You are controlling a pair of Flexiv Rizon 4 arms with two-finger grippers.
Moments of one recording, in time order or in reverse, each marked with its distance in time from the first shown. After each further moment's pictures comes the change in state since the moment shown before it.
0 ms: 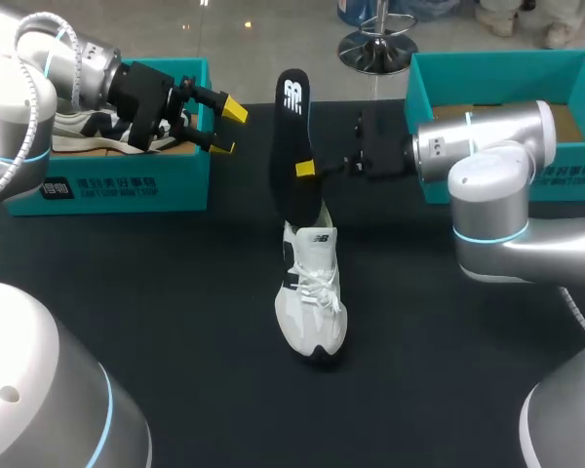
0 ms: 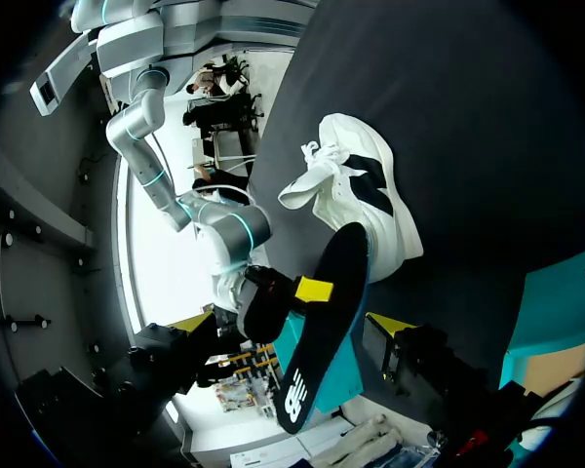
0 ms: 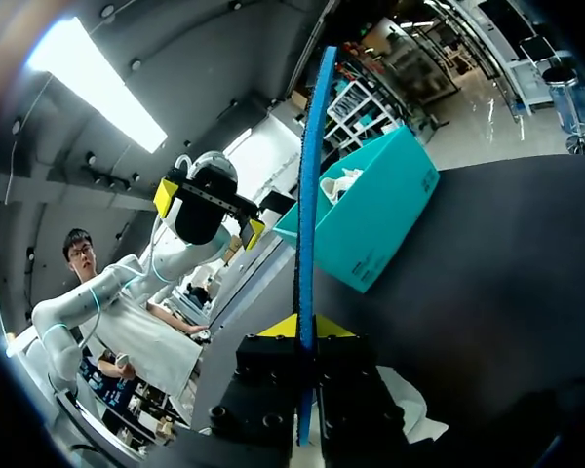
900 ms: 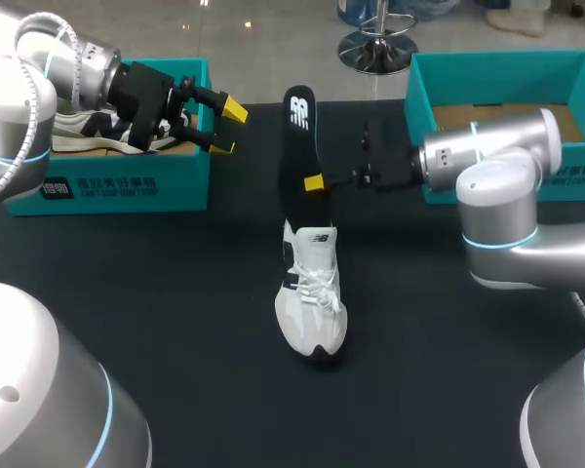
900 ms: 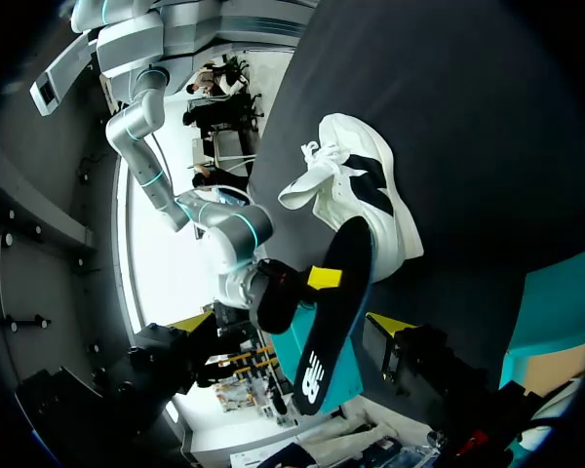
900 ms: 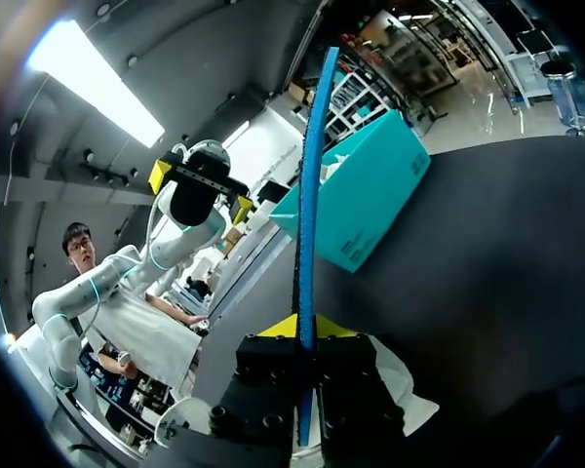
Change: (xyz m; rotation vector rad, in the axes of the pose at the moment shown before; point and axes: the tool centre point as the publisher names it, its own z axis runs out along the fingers) left arm 0.000 0.000 0.000 0.000 0.000 0.000; right arm -0.015 -0.025 -0.007 0.032 0.003 0.013
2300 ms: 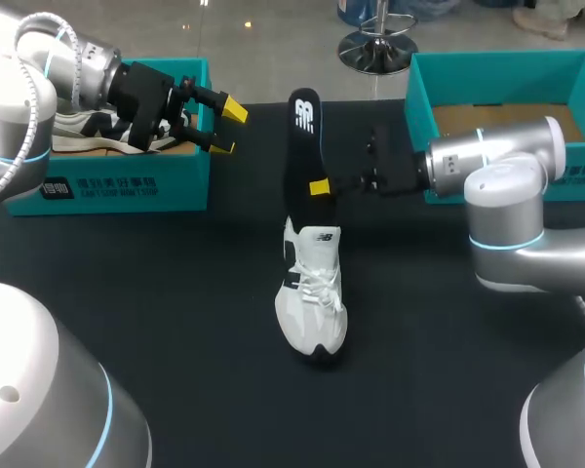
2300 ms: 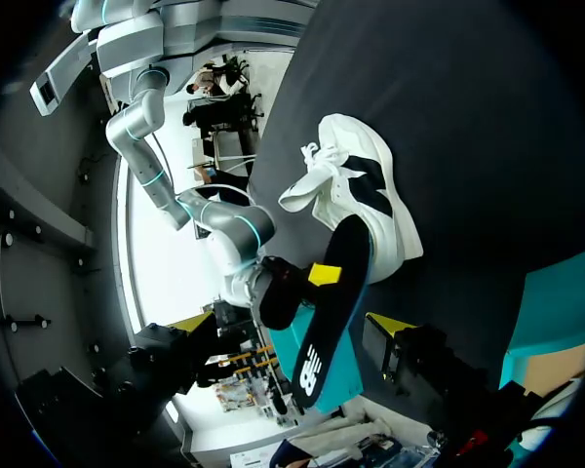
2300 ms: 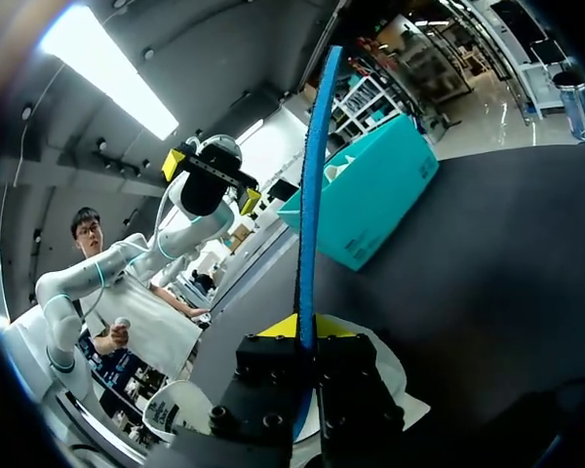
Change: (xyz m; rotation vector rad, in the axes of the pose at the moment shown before) left arm 0.000 0.000 0.000 0.000 0.000 0.000; right arm -0.006 -0.008 -0.006 -0.005 0.037 -0.064
